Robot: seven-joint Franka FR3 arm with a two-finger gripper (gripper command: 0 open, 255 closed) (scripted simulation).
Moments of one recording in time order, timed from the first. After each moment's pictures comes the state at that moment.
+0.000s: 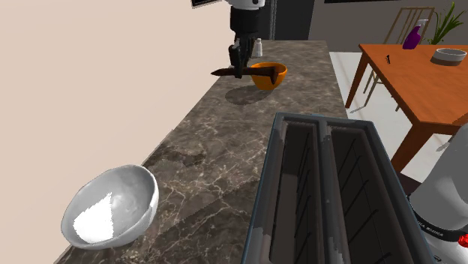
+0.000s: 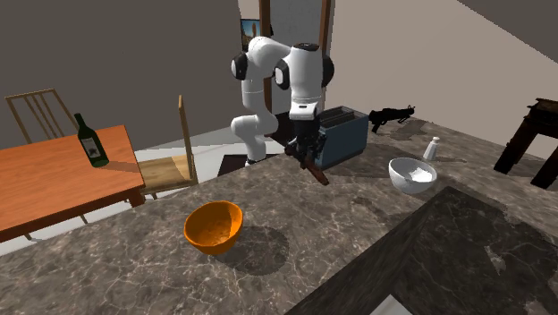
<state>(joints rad) 0.15 -0.01 0.20 -1.67 0.02 1.79 -0.12</state>
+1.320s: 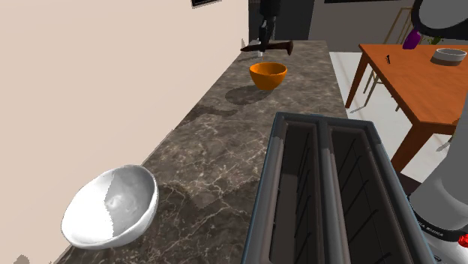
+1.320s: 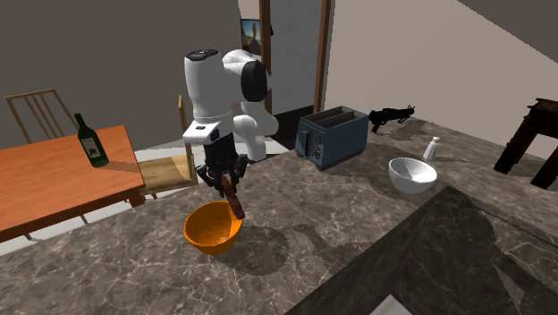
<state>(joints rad) -0.08 0.33 0.02 -1.21 0.06 1.65 -0.54</state>
